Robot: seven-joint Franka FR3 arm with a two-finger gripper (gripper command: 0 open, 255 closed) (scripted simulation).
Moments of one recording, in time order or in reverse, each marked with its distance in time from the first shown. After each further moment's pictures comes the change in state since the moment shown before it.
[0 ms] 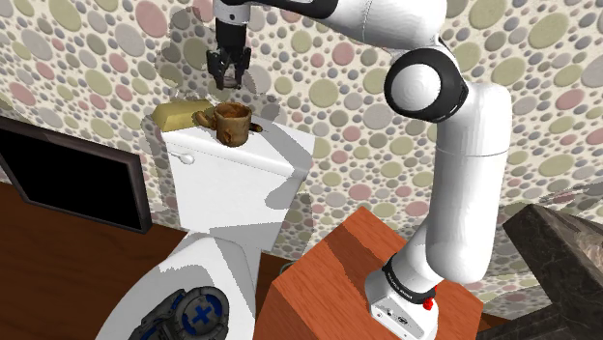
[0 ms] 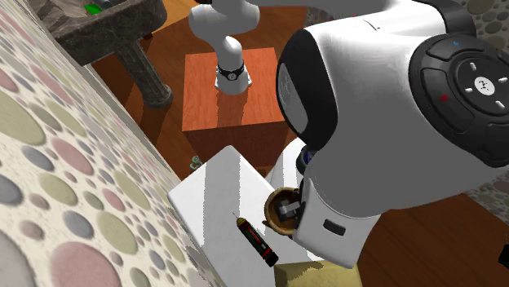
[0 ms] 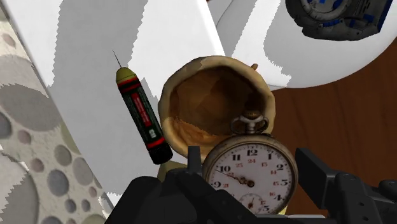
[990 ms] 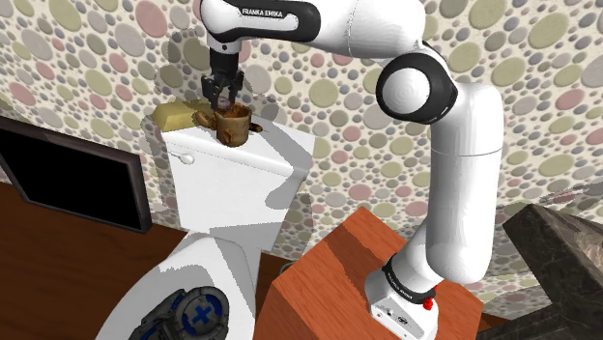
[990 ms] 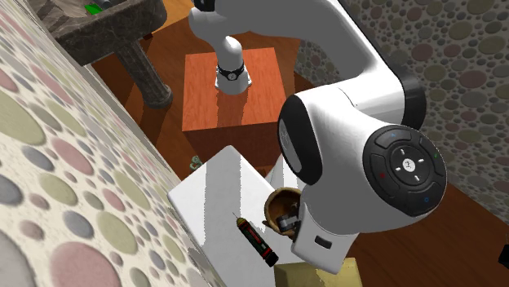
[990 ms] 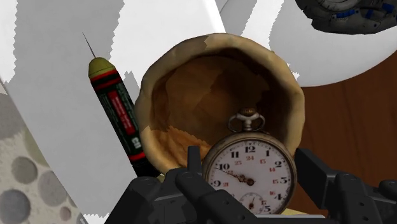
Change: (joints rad) arm 0.004 0.042 0.000 -0.117 -0.003 0.157 0.013
